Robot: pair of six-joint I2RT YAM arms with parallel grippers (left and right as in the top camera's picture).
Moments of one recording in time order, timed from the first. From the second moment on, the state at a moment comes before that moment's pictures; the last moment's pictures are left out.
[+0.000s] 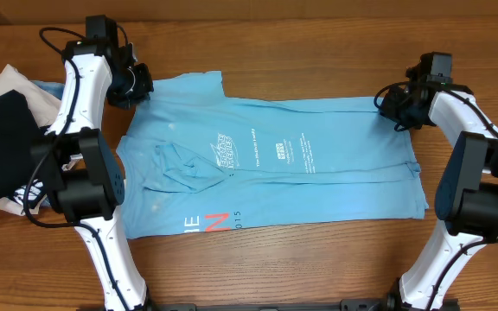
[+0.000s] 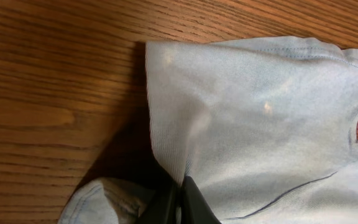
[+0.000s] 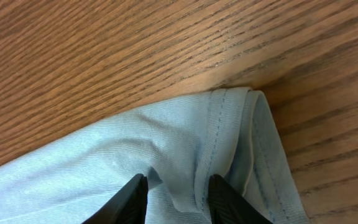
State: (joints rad) left arm 0.12 2.30 2.00 -1.03 0.21 -0.18; right arm -0.19 2.11 1.45 -0.53 -0.19 0.28
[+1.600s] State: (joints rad) left arm 0.12 2.30 2.00 -1.04 0.21 -0.18; right arm -0.21 2.11 1.45 -0.62 -0.14 0.28
